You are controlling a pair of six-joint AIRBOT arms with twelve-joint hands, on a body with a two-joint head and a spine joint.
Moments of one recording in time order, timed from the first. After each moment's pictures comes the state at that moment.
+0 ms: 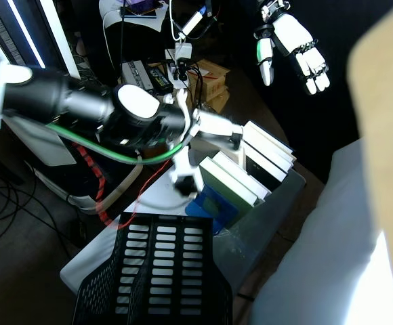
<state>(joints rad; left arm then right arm) 0.70 -1.01 1.39 -0.20 -0.87 0.67 -0.36 -1.47 1.44 -1.59 0.23 -0.13</state>
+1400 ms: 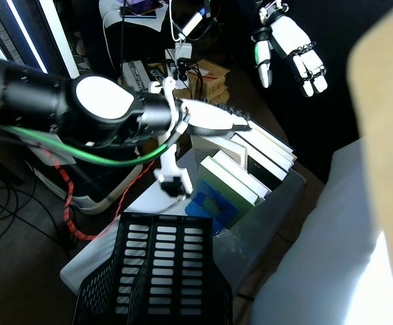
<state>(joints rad) 0.74 -1.00 1.37 -0.23 -0.91 0.67 -0.29 -1.36 1.34 -1.54 0.34 -0.13</state>
